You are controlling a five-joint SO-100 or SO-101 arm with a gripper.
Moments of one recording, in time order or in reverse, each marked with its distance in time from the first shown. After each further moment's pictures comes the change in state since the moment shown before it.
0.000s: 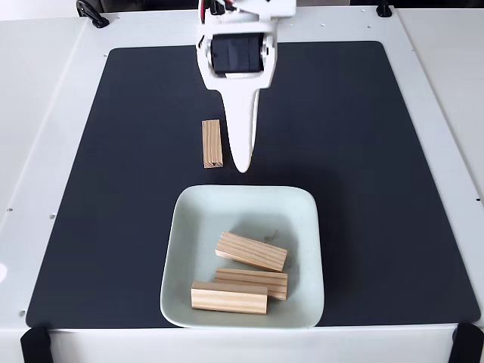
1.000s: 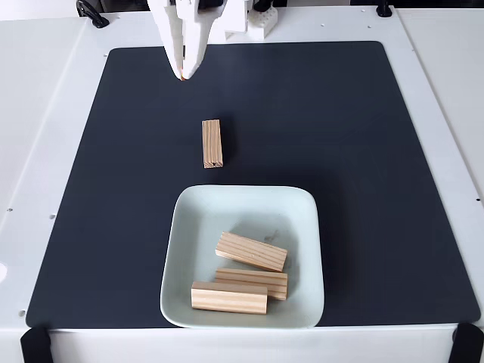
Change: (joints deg) arm 15.7 36.6 50.8 2.2 -85.3
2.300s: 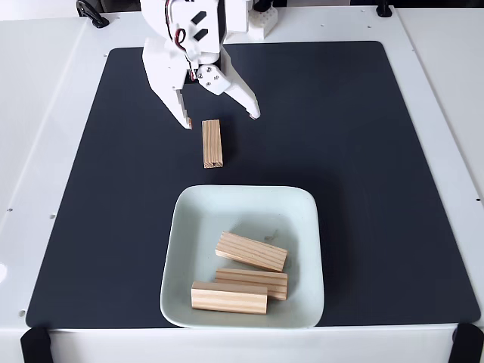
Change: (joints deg) arm -3.3 -33.7 -27.9 13.2 -24.8
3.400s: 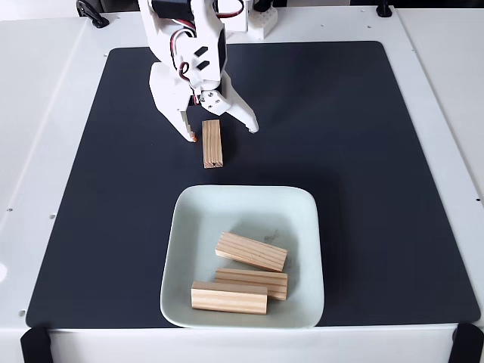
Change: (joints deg) arm 0.8 -4.9 6.6 -10.0 -0.4
